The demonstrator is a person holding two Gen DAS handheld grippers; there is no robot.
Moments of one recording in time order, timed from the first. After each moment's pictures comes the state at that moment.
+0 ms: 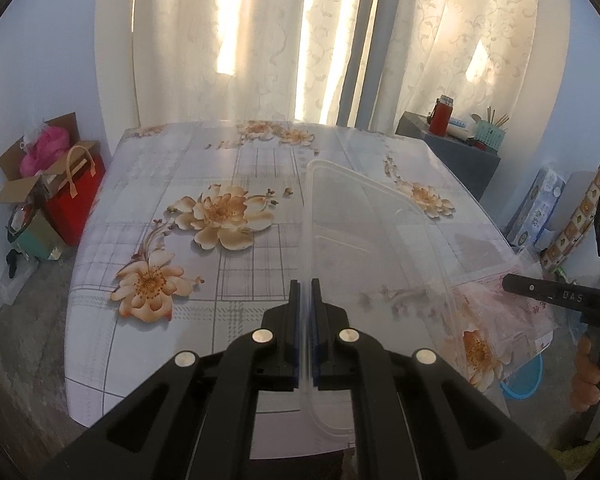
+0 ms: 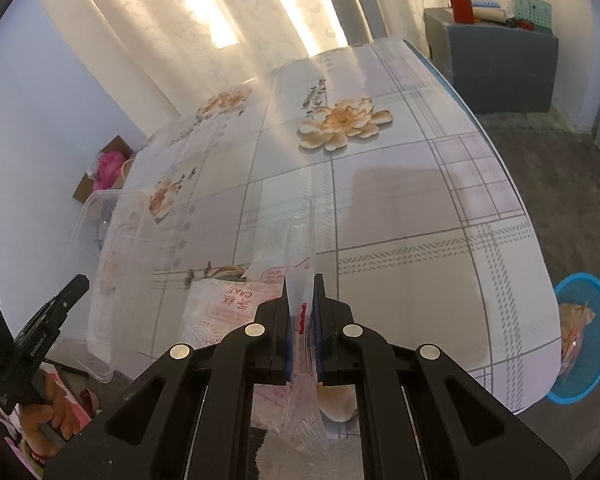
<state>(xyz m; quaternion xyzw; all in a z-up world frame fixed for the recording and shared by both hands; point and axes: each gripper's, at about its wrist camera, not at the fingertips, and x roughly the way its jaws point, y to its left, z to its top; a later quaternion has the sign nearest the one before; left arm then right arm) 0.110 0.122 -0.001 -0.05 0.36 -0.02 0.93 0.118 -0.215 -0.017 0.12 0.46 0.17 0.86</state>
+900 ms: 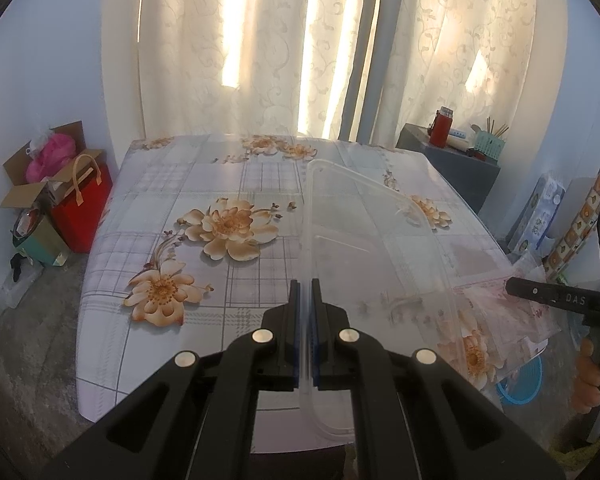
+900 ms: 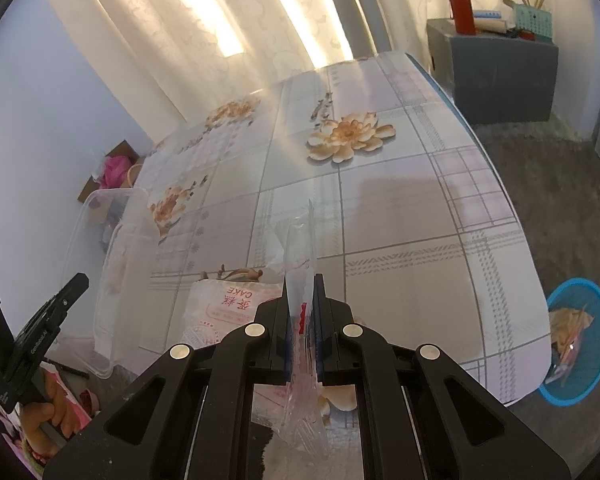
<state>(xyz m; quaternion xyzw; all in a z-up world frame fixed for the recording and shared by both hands) 0.096 0.125 0.012 -0.05 0.34 -0.02 0.94 0.107 -0.220 -0.002 0.12 0.45 0.17 0.87</state>
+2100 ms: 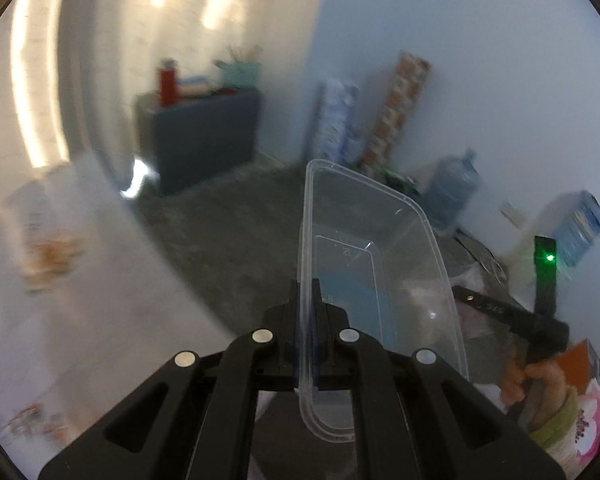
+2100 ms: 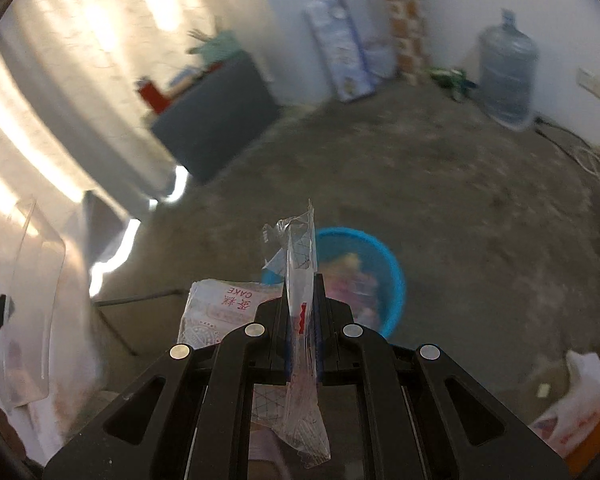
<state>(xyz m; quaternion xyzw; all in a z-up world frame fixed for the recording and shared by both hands) 0.134 -0.261 0.017 0.07 0.38 -0.40 0.83 -0.049 -0.580 -0.065 0.30 0.38 -0.21 0.85</state>
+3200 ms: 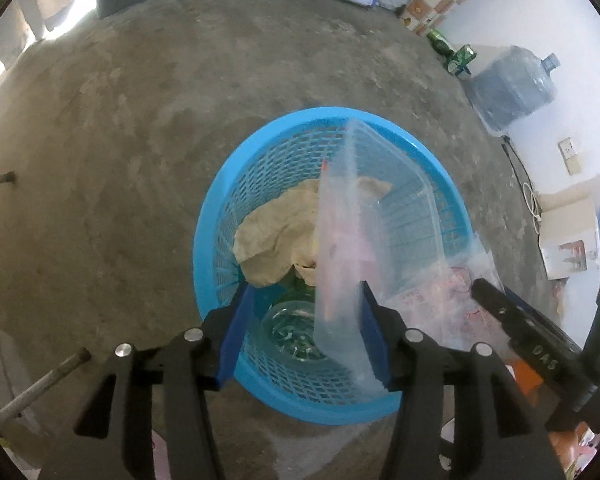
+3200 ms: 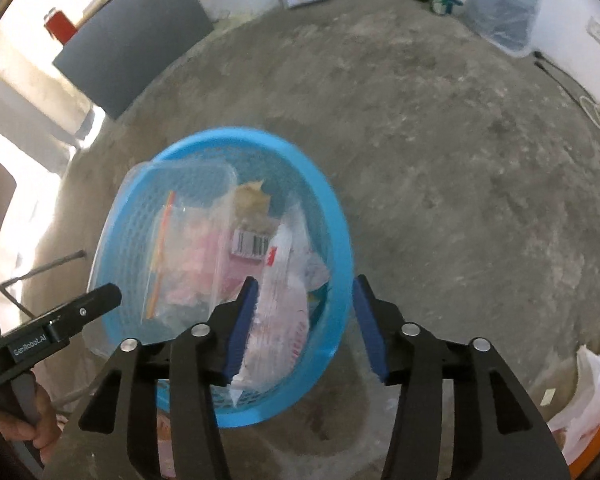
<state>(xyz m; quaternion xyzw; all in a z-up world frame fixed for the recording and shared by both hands) 0.230 -0.453 -0.314 0.08 0.62 -0.34 0.71 0.006 -0.633 -0.256 0.30 0.49 -0.24 0.78</state>
